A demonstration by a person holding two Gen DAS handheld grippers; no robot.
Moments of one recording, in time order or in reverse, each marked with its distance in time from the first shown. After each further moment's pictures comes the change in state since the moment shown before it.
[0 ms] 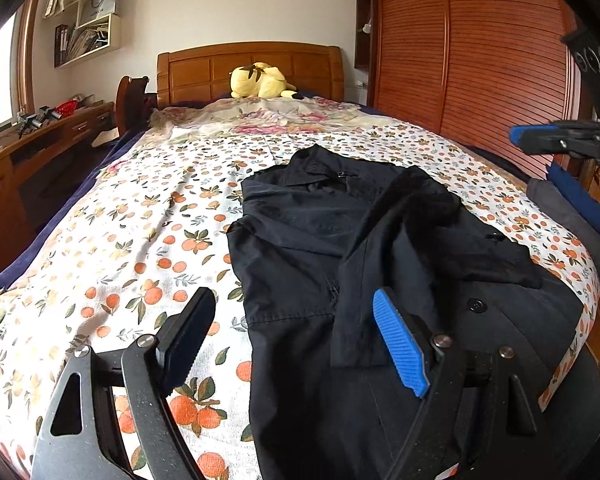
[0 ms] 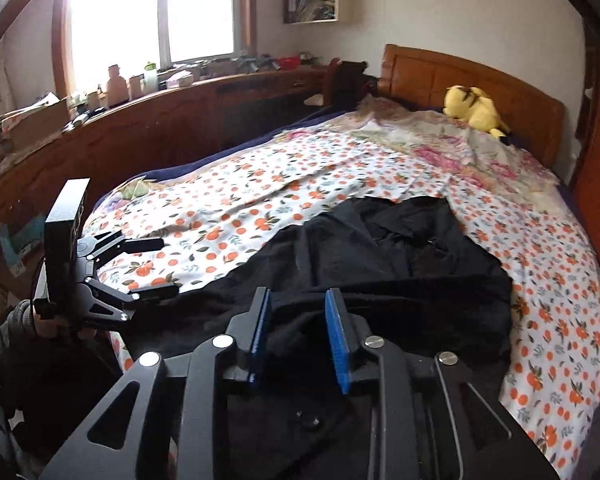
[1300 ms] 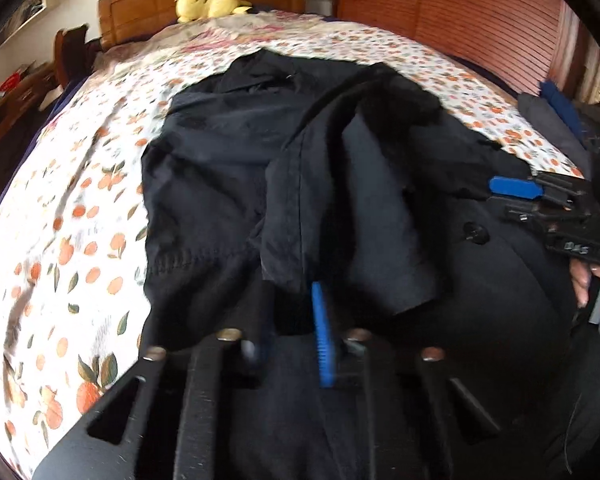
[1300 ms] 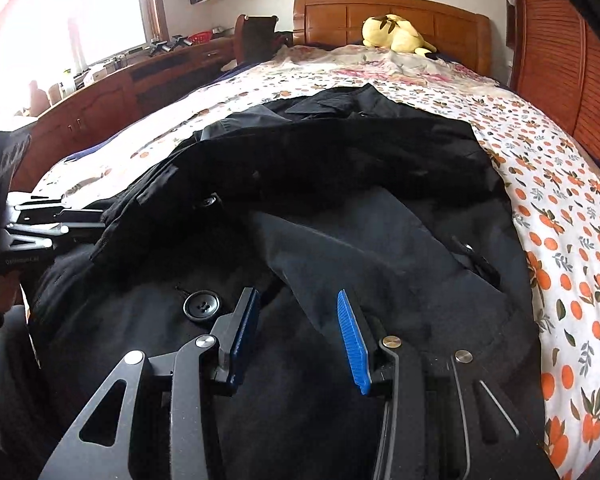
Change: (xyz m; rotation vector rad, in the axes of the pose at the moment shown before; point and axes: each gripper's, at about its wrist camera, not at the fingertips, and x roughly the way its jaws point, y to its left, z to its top) left arm 0.064 -0.060 -0.017 0.115 0.317 -0.098; right arm 0.097 -0.018 -0.132 0.245 0.087 -0.152
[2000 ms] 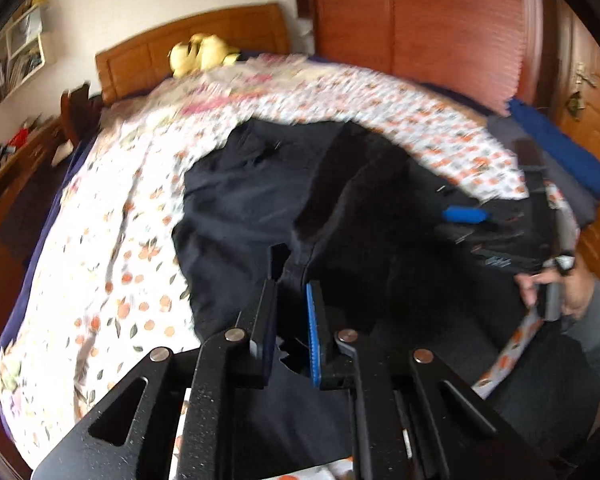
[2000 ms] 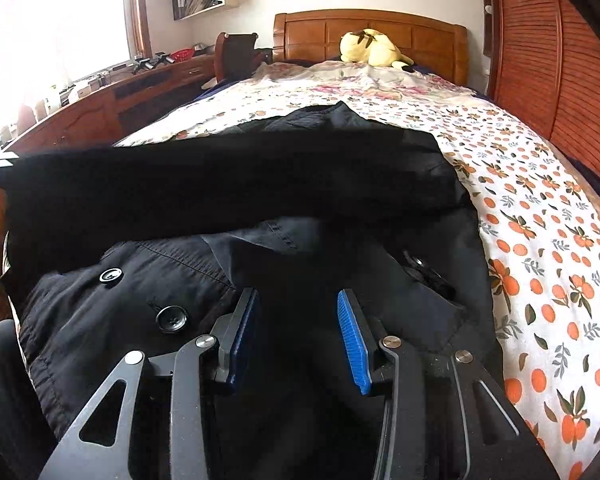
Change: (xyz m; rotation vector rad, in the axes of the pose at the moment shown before) left arm -0.088 -0.017 0.030 0.073 -0.091 0.053; right arm -0.017 -0.019 -0.007 0.020 -0.063 -0.055
